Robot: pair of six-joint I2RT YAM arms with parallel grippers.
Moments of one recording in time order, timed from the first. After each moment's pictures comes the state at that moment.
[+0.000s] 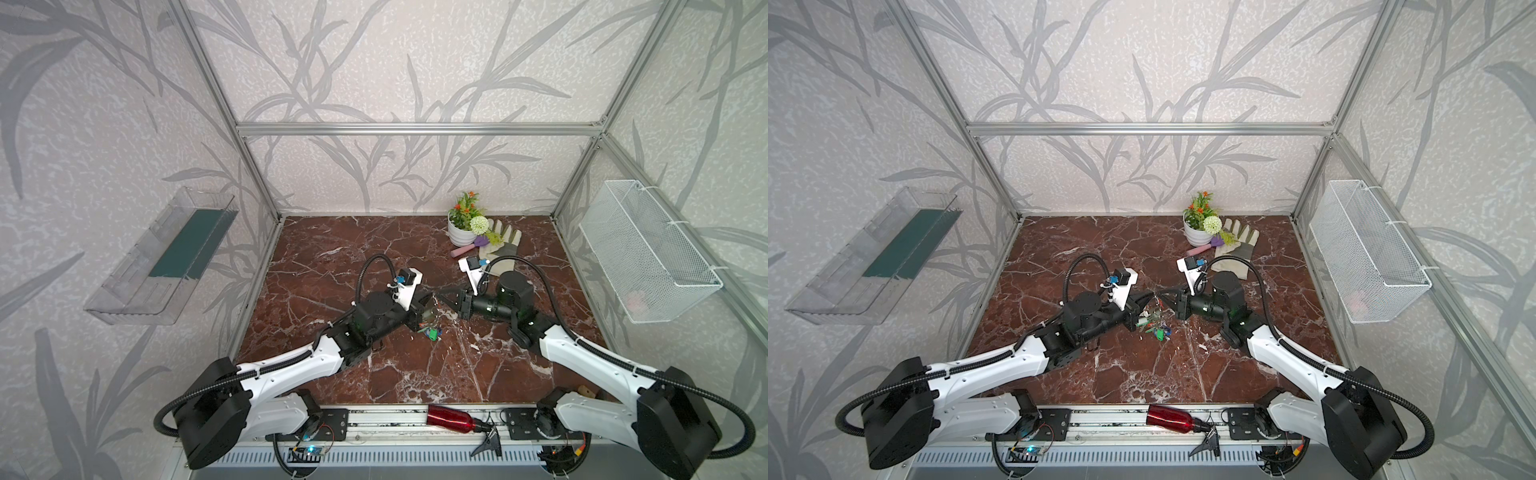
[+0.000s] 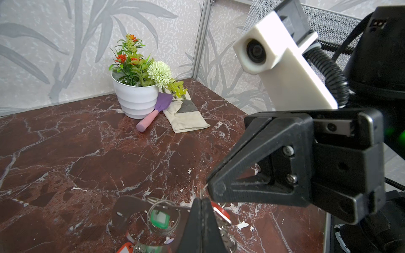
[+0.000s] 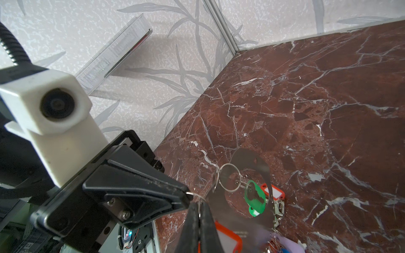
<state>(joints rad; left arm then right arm) -0.86 1.19 0.60 0.41 0.03 -0.25 0.55 1.17 0.59 0.34 -0.61 0.52</state>
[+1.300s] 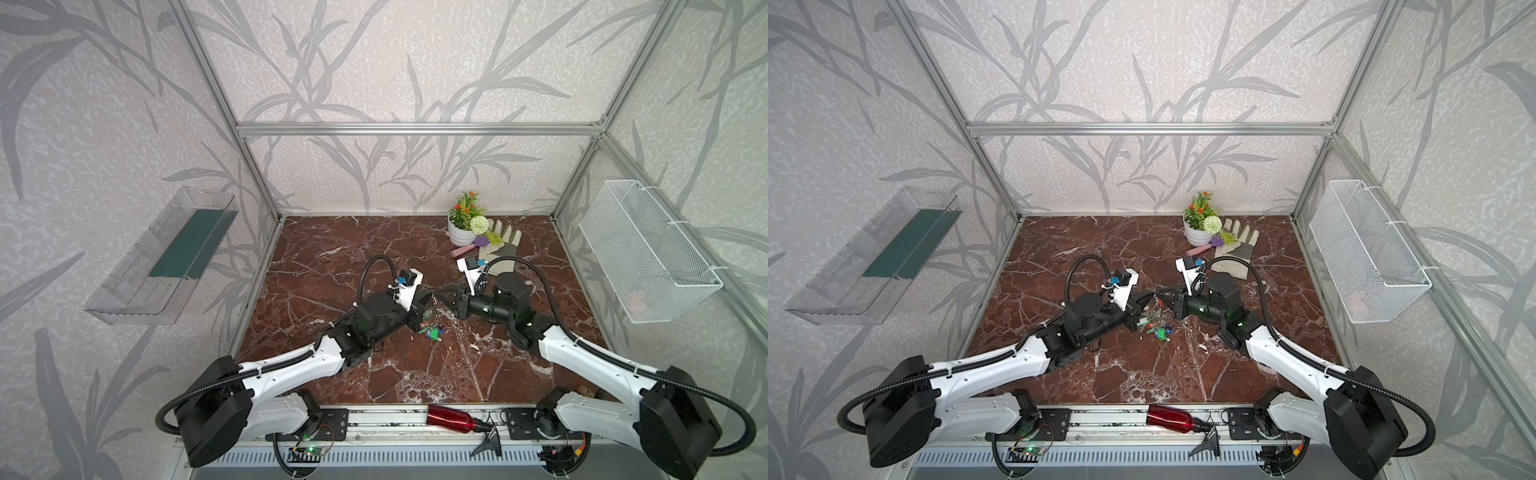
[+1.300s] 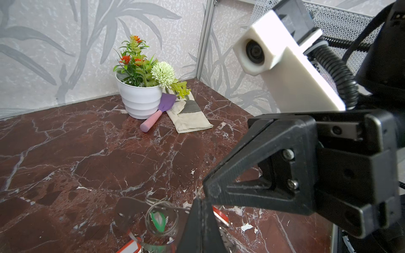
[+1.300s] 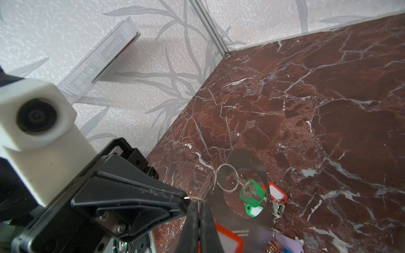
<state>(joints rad) -0.88 1.20 0.59 0.43 -0.01 -0.24 0.58 1.16 0.61 0.30 -0.49 0.55</state>
